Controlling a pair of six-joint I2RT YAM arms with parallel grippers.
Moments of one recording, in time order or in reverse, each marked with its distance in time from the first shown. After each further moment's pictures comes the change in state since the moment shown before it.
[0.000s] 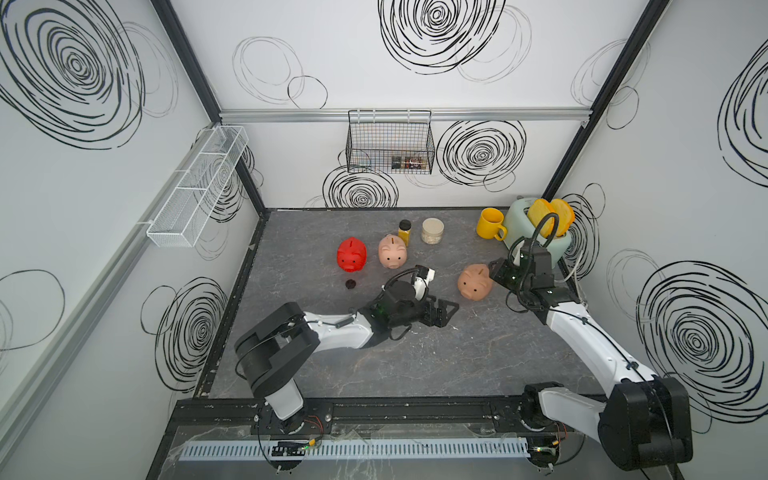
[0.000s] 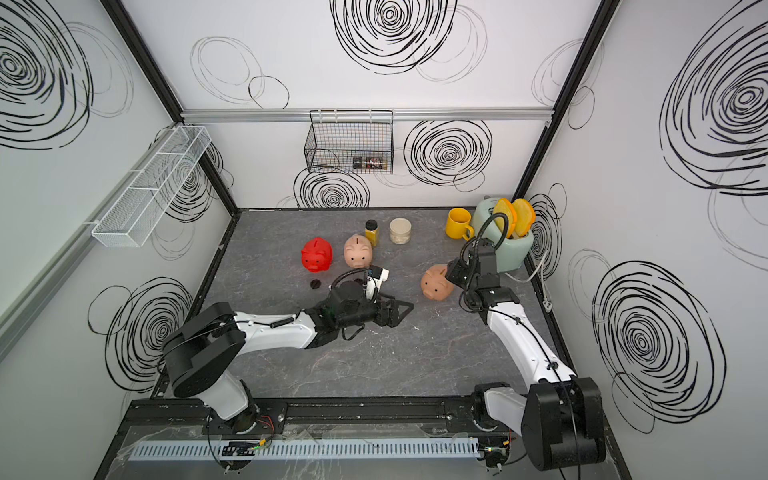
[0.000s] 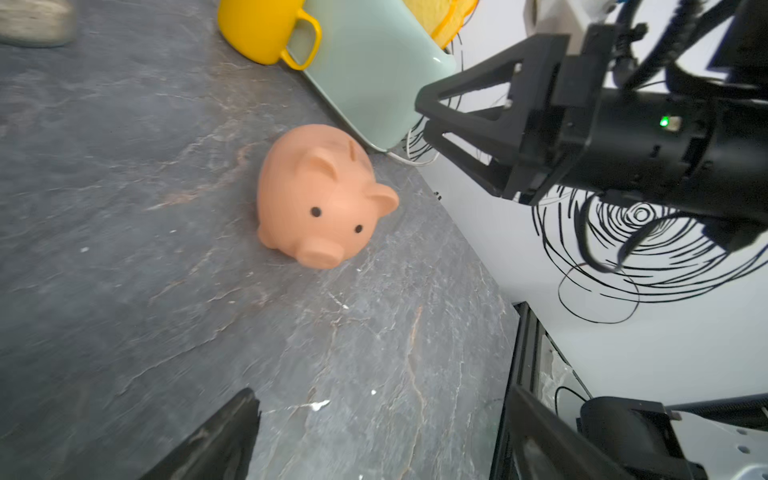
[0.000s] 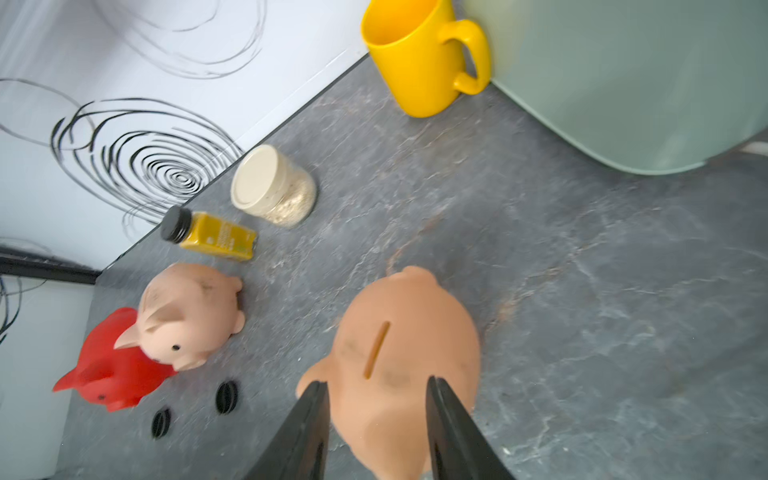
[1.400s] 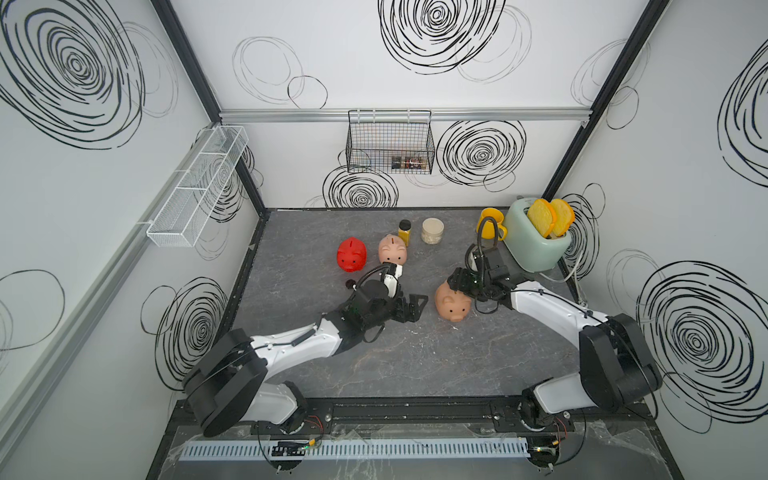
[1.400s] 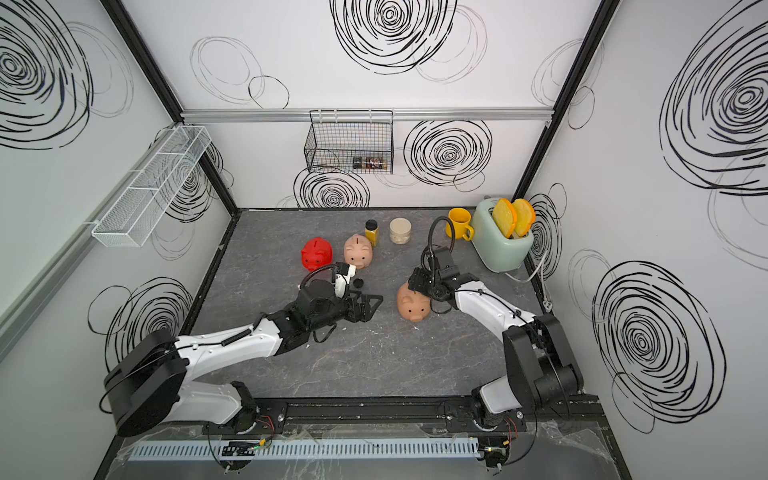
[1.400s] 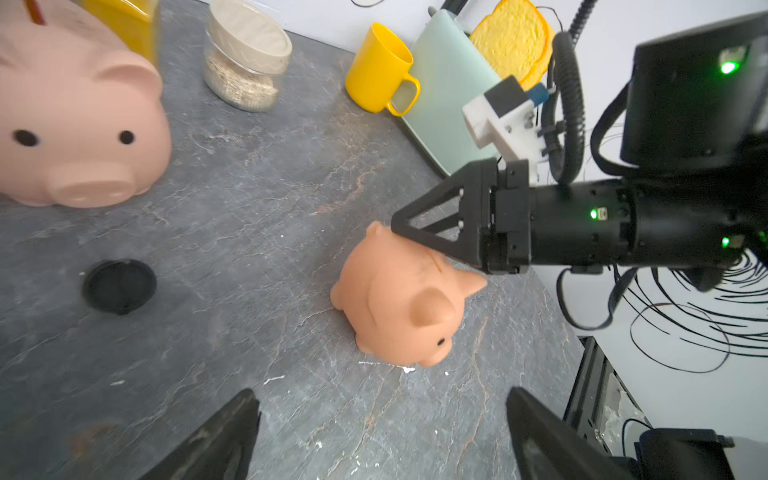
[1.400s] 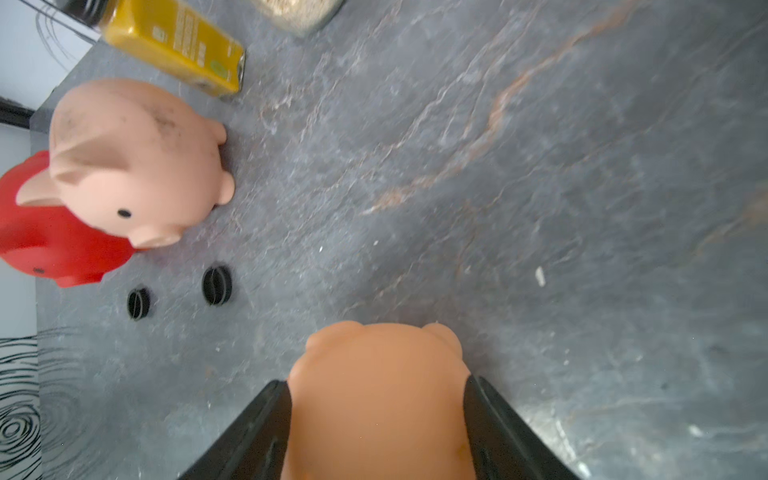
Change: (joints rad) left arm 0.100 -0.398 -0.219 -0.270 -0.158 0.027; right arm 0.349 0.263 0.074 -0.064 -0.041 0.138
